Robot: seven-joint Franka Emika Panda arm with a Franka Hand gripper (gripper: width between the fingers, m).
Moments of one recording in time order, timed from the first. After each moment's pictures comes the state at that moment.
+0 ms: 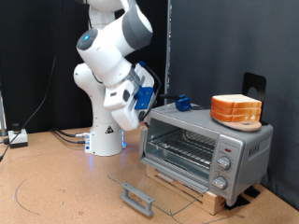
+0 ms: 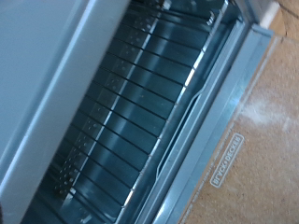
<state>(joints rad) -0.01 -0.28 -0.20 -2.46 0.64 1.91 -0.53</state>
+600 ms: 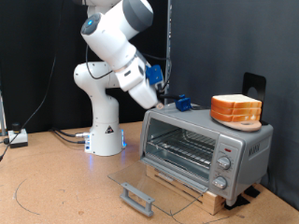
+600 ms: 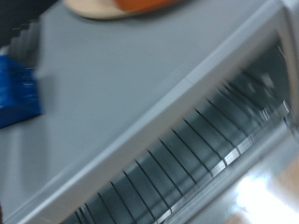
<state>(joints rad) 0.02 -0.39 -0.21 -2.46 0.71 1.80 -0.90</state>
